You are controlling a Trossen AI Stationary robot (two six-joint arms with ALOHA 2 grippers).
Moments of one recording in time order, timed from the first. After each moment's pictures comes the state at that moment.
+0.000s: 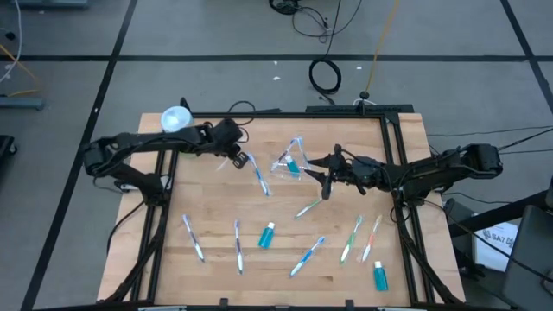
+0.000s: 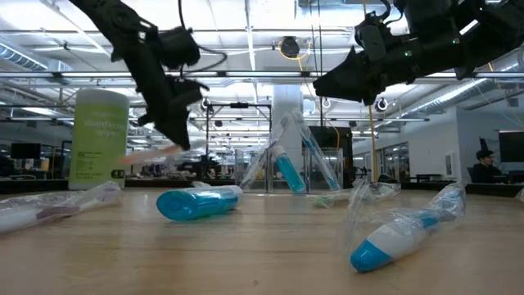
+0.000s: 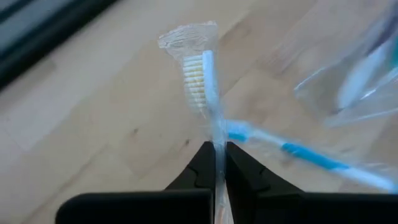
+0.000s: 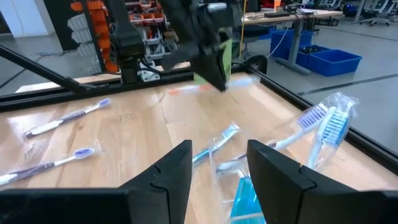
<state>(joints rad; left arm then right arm) 0.45 1.39 0.84 -0.40 -0.11 -0.28 -0.05 1.23 0.41 0.67 0.23 0.11</state>
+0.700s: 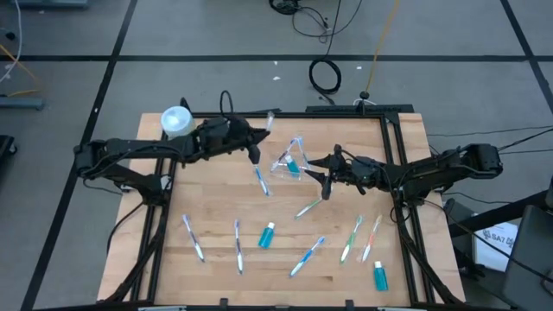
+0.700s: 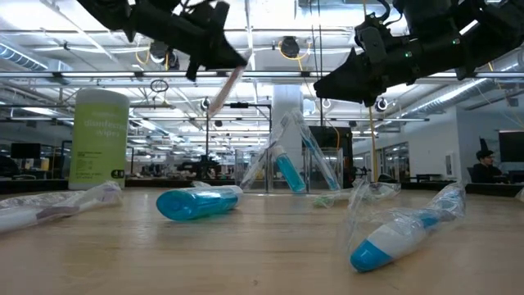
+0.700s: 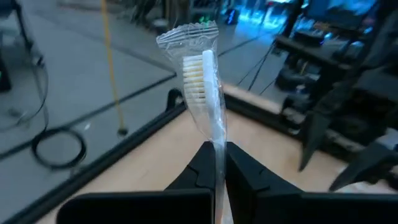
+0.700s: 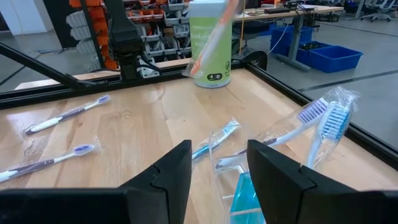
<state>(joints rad) 0.28 1.32 0.84 0.30 -0.13 -0.21 -0.04 1.23 0.41 0.66 0.23 0.12</state>
